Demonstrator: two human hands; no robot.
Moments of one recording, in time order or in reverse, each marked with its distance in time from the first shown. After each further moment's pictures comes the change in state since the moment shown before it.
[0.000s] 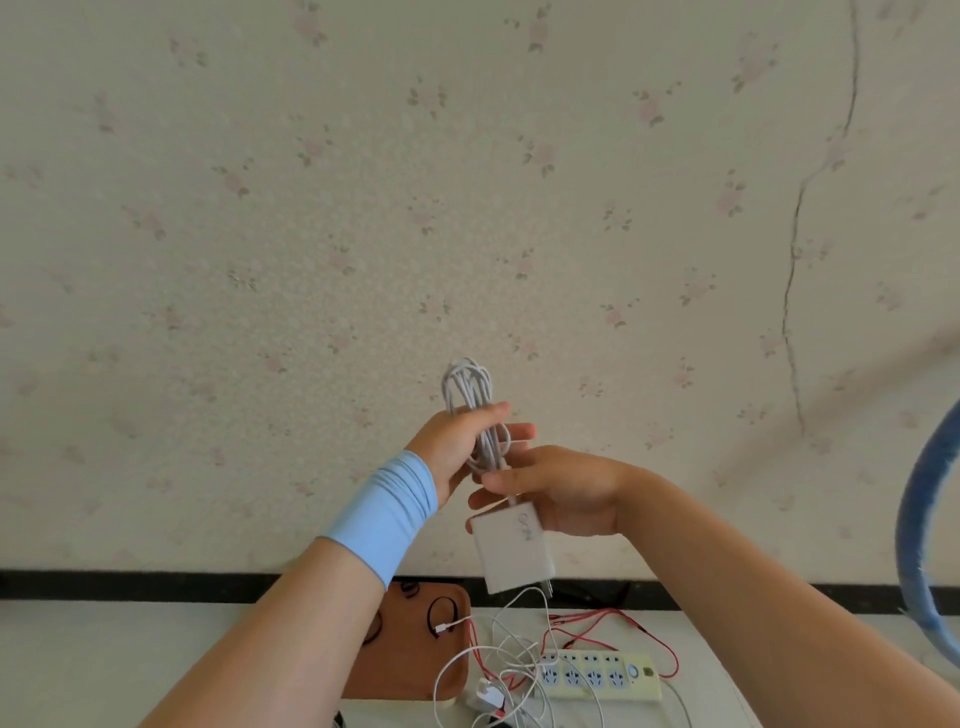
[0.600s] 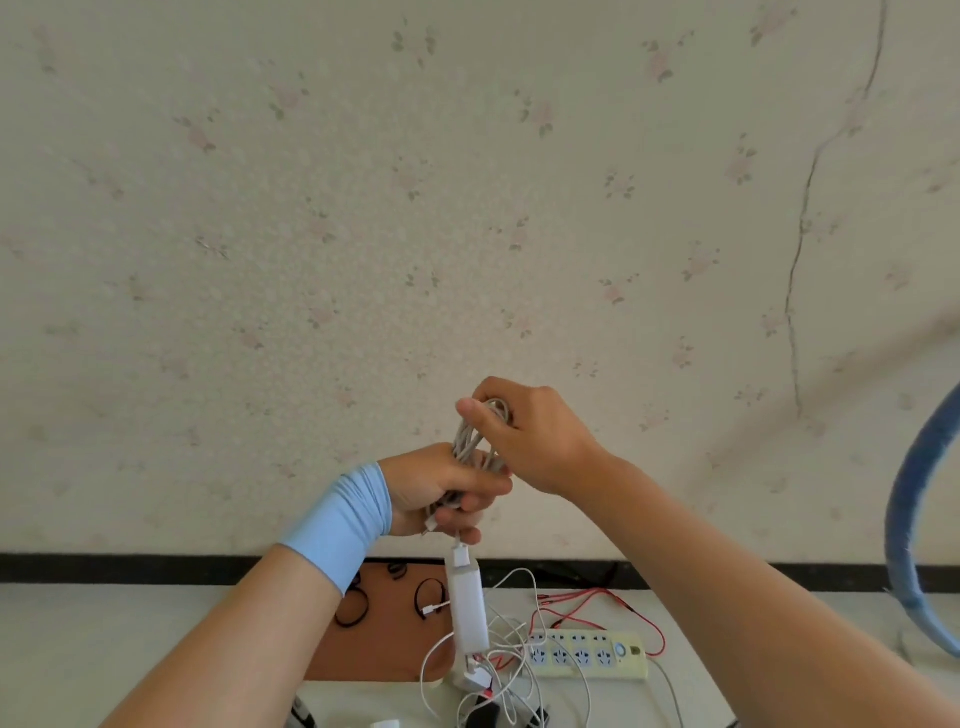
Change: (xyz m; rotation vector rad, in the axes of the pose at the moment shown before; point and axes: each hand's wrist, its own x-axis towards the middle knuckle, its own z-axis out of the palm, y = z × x) left_hand 0.004 -0.031 -0.037 0.302 -0.540 -0.177; right_hand 0.022 -0.008 0.010 -0.861 0.689 -0.400
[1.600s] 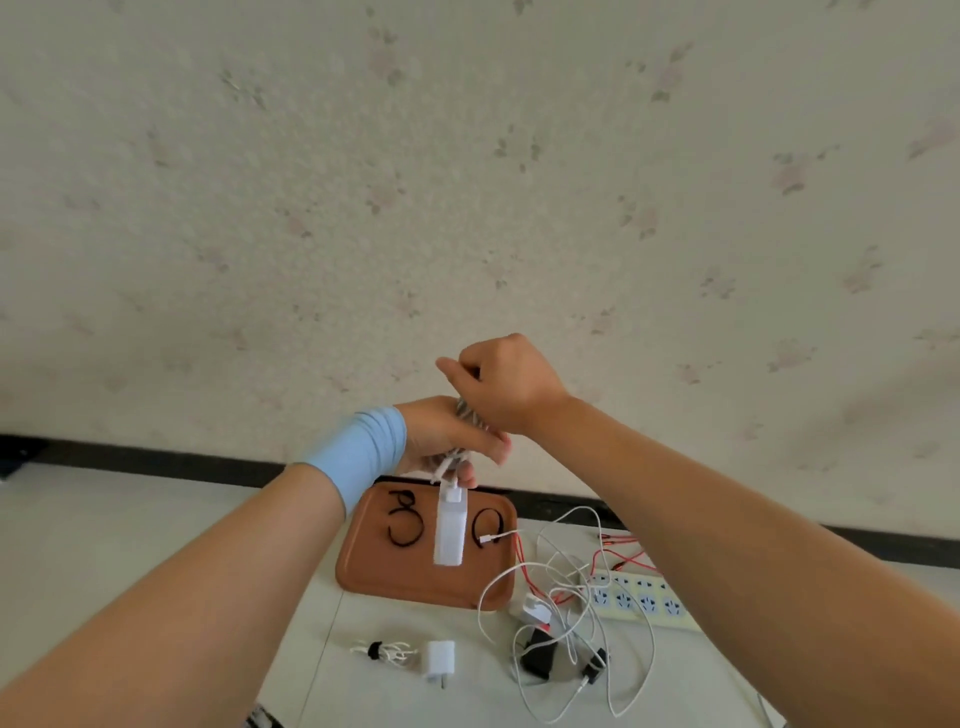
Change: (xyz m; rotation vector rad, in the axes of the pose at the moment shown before) left_hand 0.018 -0.091 -0.111 0.099 0.297 -0.270; right_hand 0.094 0.049 0.160 -0.197 -0.054 -0.167
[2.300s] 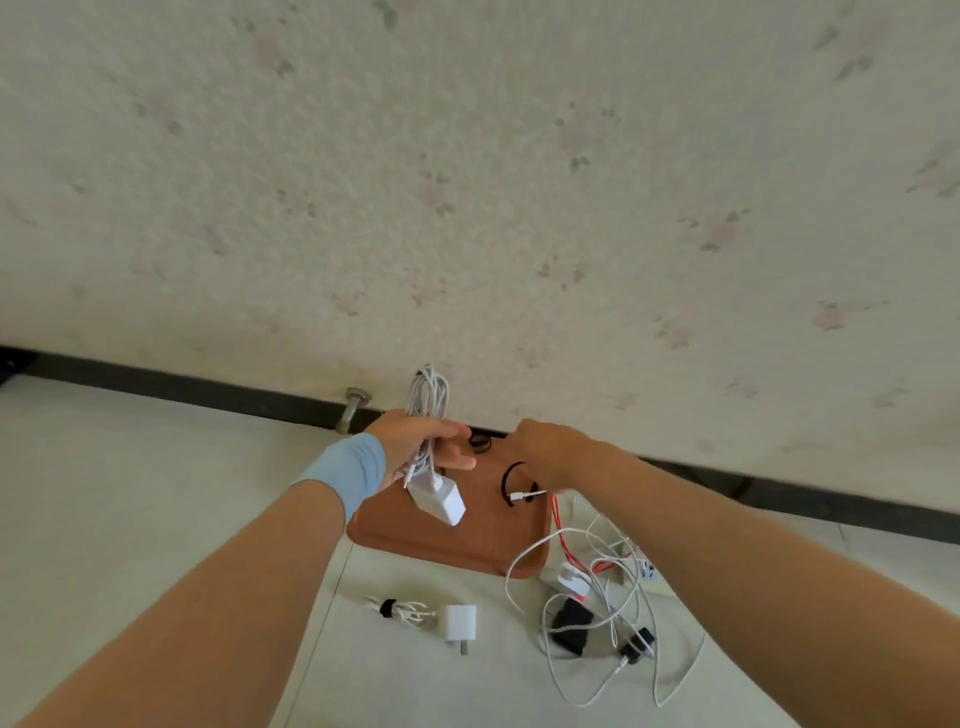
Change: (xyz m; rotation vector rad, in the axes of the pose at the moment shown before) left_hand 0.091 -0.162 -0.047 -0.545 0.275 -0.219; right_hand -0.039 0.142 0.186 -0.343 -0.914 0.214
